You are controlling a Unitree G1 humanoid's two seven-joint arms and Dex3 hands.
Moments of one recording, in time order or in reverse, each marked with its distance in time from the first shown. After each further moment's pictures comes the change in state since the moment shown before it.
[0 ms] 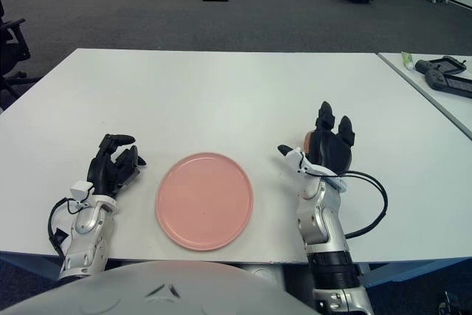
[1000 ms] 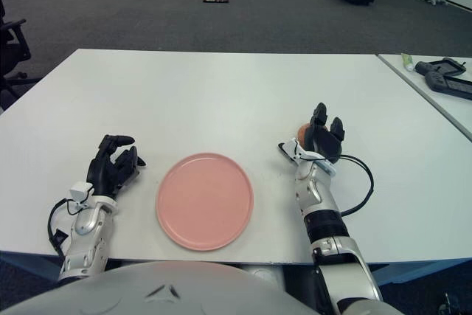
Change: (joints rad) left arm 0.001 -0.001 0.001 0.000 -0.002 -0.001 0.000; right arm -0.303 -0.044 0.015 0.623 0.099 -0.157 -0.143
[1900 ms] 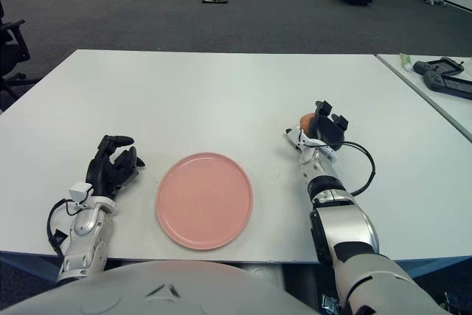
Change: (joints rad) left arm 0.012 0.004 0.002 -0.014 0.007 0.012 0.008; right arm -0.274 -0.023 0.017 0.601 0.098 -0.277 -0.206
